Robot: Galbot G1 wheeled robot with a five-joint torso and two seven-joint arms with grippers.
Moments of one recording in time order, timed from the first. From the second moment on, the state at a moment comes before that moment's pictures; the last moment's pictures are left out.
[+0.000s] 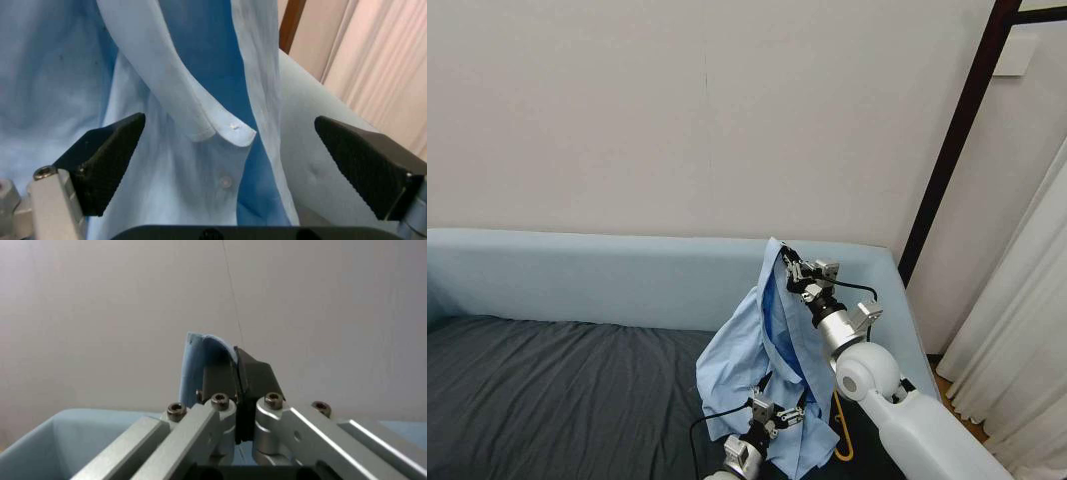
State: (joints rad) left arm 1.01 -1.57 0.01 -1.14 -0.27 -0.49 0.09; right arm -0.69 1.08 -0.03 1.78 0.79 0.11 0.11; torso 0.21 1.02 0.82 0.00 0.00
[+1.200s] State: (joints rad) left arm 0.94 -1.50 0.04 -1.10 -0.31 -0.50 0.11; right arm -0.78 1.07 0.01 1.83 0.77 0.11 0.10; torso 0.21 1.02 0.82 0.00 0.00
